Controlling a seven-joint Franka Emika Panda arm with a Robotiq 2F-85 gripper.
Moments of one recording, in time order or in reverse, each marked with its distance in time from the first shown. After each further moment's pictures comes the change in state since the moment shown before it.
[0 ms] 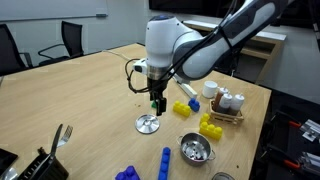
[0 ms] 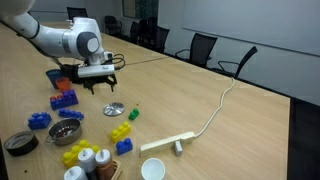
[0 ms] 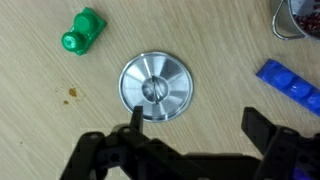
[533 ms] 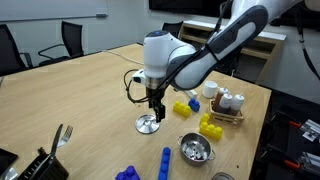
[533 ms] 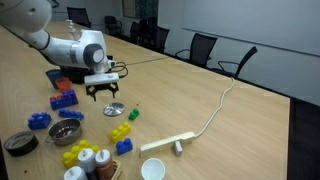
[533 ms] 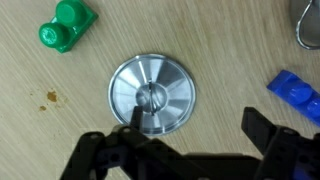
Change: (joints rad) arm -0.005 0.114 0.002 0.081 0.010 0.000 -0.093
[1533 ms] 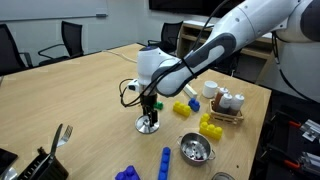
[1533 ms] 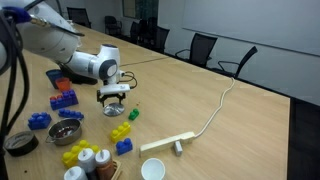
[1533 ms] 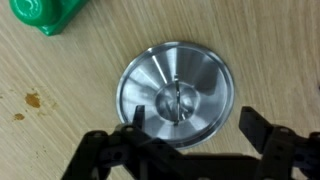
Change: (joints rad) arm -0.014 0.264 0.015 0.321 0.072 -0.081 -0.158
